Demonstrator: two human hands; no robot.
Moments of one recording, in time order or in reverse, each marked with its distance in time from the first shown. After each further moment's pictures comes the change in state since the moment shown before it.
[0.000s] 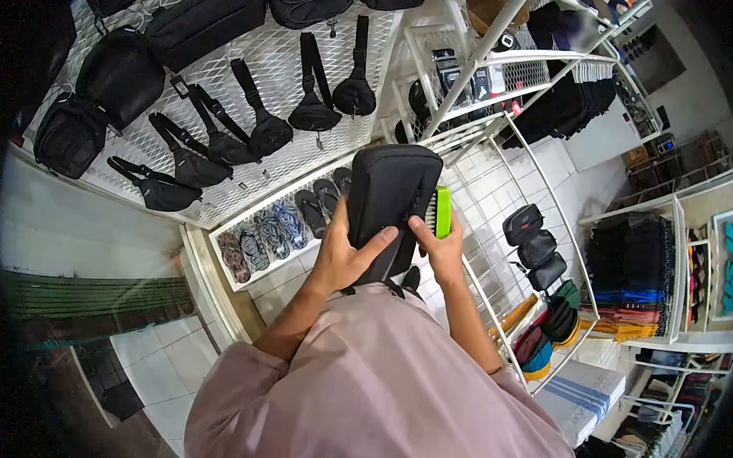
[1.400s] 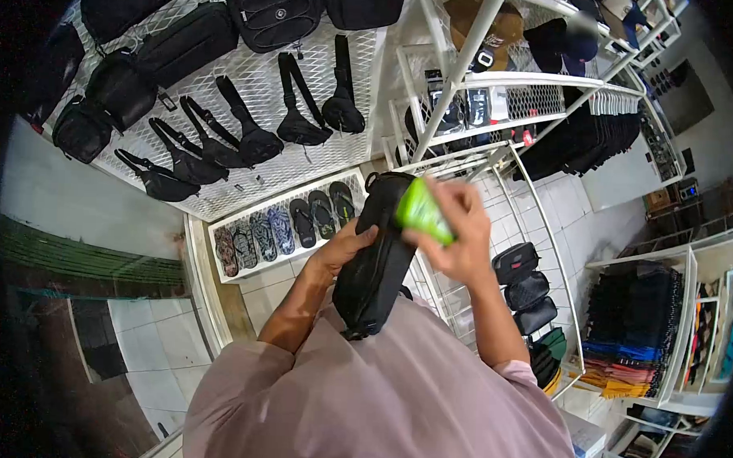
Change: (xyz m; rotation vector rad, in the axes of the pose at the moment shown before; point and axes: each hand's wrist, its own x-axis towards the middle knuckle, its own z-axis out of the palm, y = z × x) left_hand 0.061 -0.042 0.106 -0.644 -0.247 -0.425; right_hand 0.102 -0.080 -0.127 -0.567 -0.222 -0.992
